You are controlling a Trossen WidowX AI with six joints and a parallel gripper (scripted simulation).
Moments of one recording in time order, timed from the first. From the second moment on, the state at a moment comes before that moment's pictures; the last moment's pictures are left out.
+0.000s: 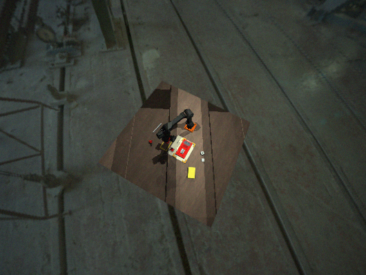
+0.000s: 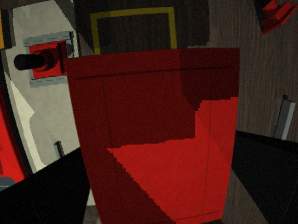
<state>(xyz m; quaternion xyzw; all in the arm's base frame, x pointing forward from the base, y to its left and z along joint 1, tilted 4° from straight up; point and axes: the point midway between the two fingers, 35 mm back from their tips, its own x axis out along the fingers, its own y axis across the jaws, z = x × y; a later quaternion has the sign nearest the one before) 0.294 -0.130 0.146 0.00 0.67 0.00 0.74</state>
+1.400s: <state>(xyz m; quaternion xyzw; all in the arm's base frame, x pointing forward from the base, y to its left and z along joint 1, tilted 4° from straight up) 0.300 -0.132 0.114 0.00 0.67 0.00 0.74</state>
